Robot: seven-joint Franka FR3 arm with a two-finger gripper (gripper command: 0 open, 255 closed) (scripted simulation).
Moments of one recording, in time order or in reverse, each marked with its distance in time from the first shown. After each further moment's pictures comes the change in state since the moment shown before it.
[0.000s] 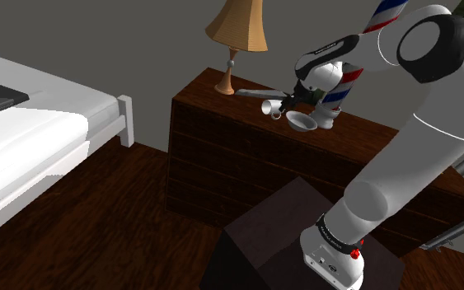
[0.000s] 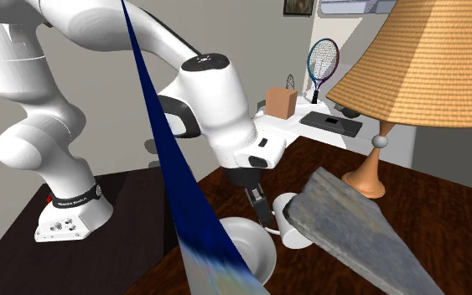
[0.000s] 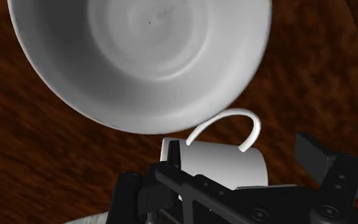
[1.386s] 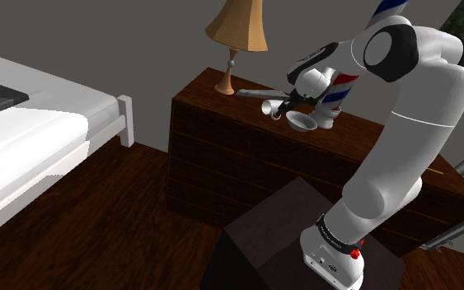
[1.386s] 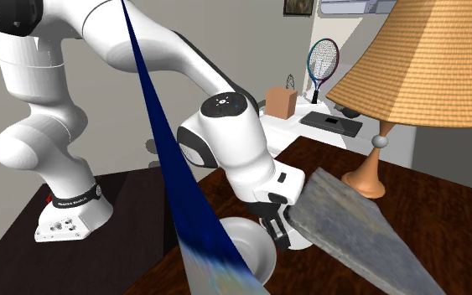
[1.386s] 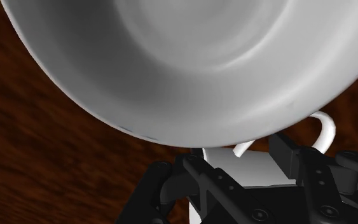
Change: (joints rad) arm -0.061 0.209 0.035 0.118 0.223 0.077 -0.189
